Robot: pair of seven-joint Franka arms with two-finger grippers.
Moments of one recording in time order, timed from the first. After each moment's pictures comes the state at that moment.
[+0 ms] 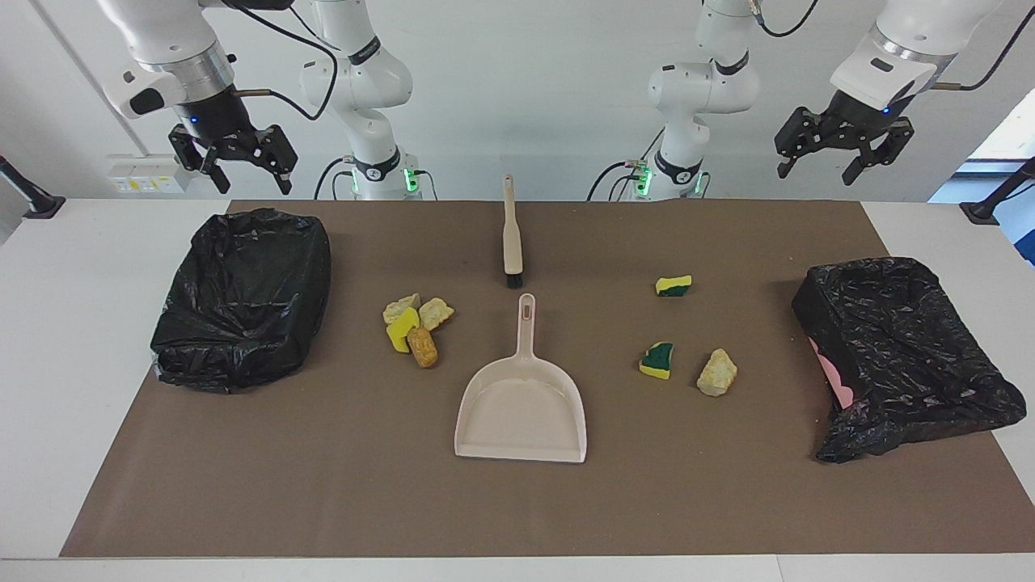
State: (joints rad) left arm -0.11 0.00 0.00 -1.38 -0.02 1.33 0.06; right arm 0.04 -0.12 -0.07 -1.65 0.00 1.58 0.02
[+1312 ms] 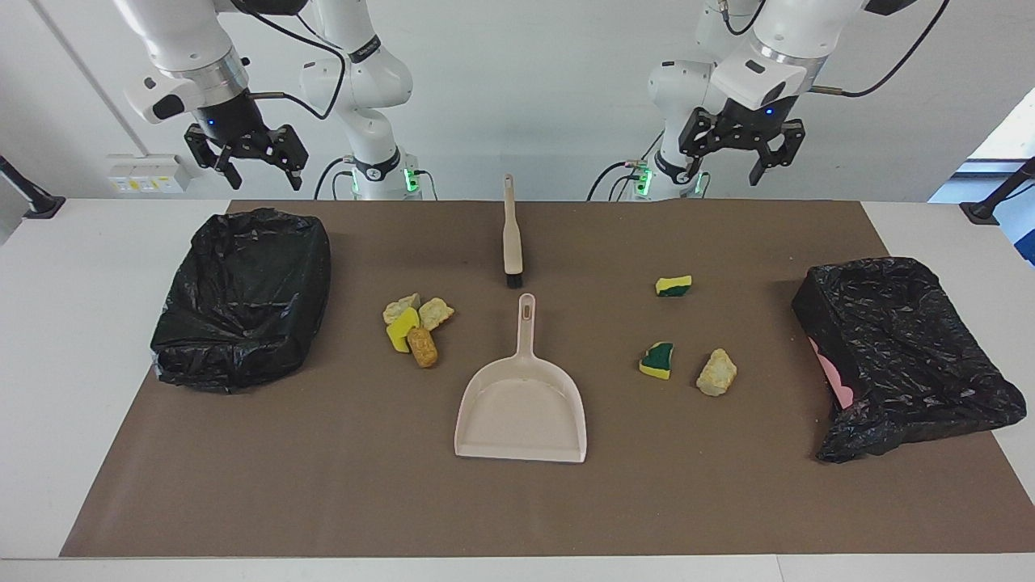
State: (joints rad) left arm -0.36 -0.05 -0.04 -1.53 -0.10 1.43 -0.22; right arm 0.04 -0.18 -0.08 -1.74 0.00 1.54 0.02
